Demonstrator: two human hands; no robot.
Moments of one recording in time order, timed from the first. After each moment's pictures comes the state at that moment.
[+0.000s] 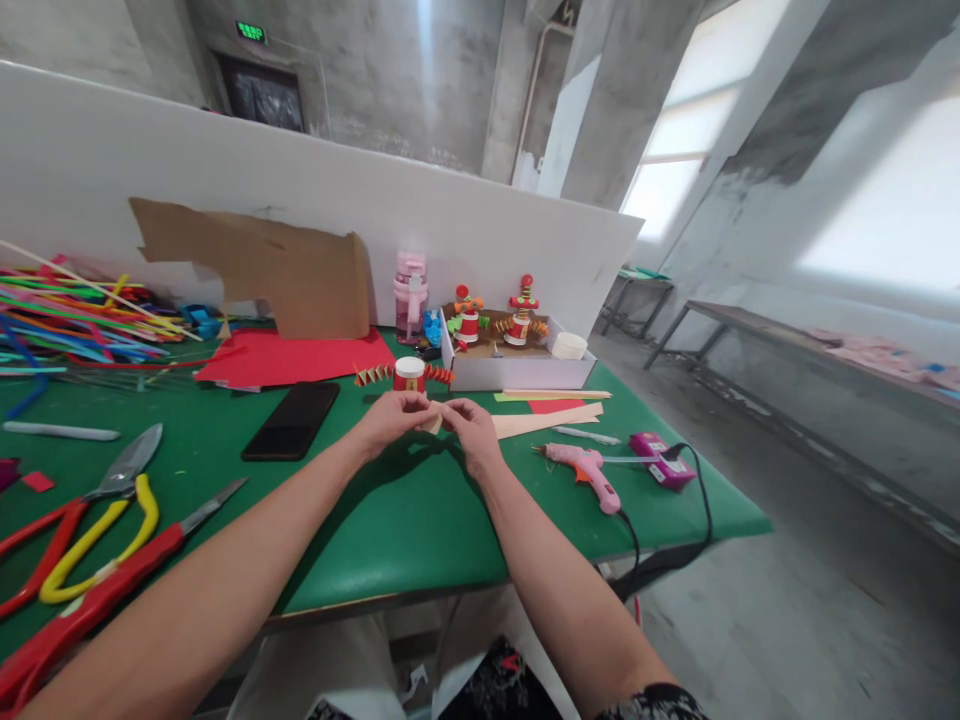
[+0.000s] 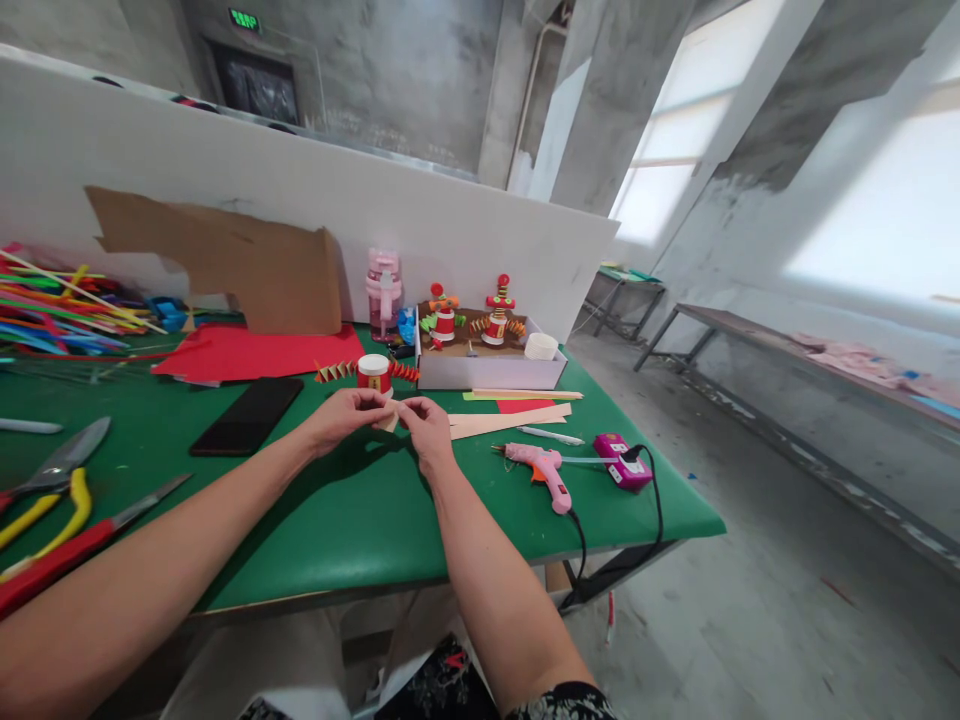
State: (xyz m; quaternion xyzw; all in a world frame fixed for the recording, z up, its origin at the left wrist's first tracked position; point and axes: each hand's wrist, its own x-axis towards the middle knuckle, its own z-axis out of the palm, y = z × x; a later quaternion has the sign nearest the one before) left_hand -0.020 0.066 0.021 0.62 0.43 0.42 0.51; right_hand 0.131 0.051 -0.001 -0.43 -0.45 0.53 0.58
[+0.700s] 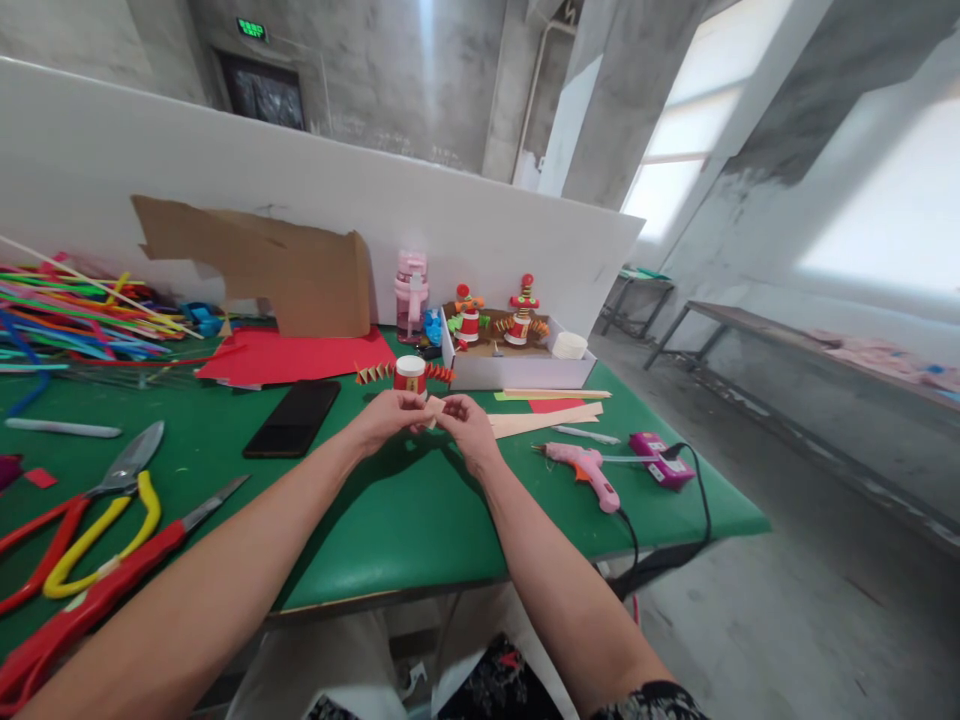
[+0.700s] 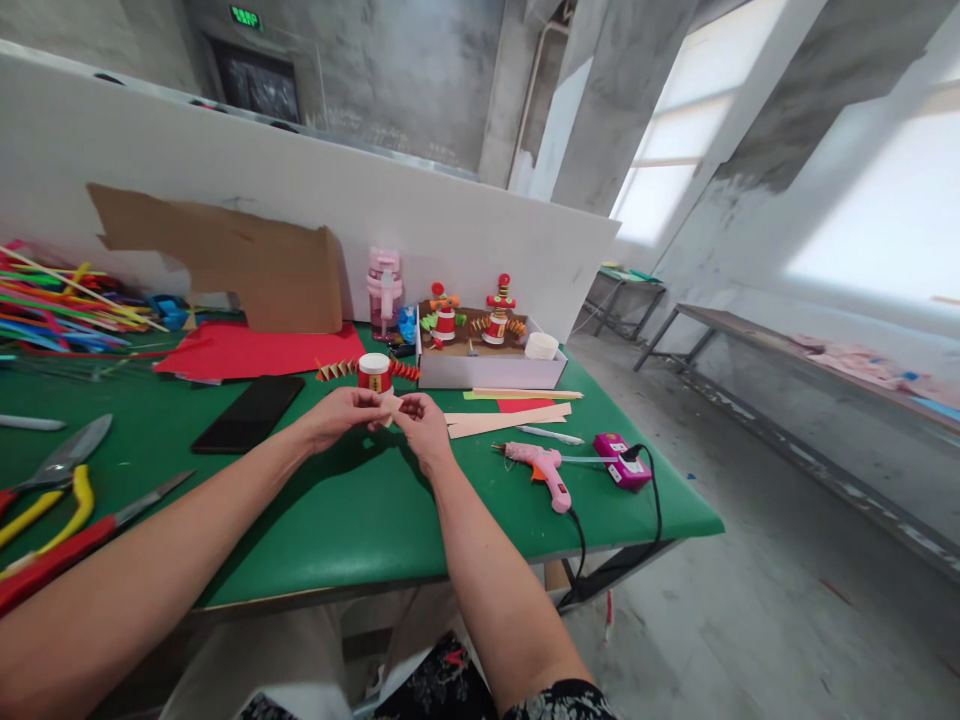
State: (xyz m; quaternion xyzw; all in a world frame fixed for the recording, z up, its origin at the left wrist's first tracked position) left_hand -0.026 0.067 0.022 0.60 0.41 0.40 0.56; right_hand 0.130 0.052 -0.001 -0.42 -0.47 0.53 0.57
